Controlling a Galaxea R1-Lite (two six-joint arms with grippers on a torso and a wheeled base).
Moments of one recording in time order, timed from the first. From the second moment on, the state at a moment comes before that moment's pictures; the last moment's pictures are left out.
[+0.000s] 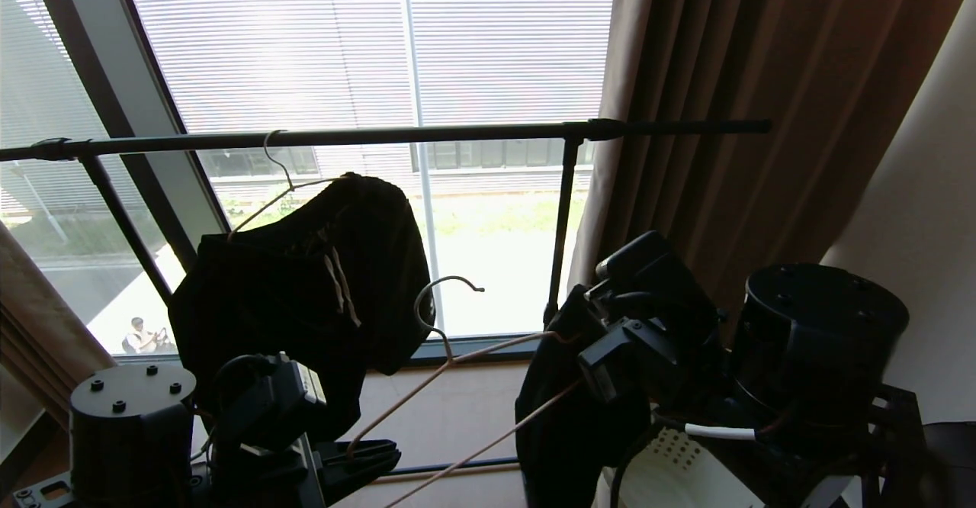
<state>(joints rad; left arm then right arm) -0.48 1.58 -0.15 -0.96 -0.47 0.22 0.89 1.71 -0.65 -0.88 -0.51 -0.25</state>
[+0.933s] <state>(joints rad) -0.52 1.71 -0.11 -1.11 -0.46 0.21 1.07 1.75 -0.71 -0.87 -0.51 -0.20</state>
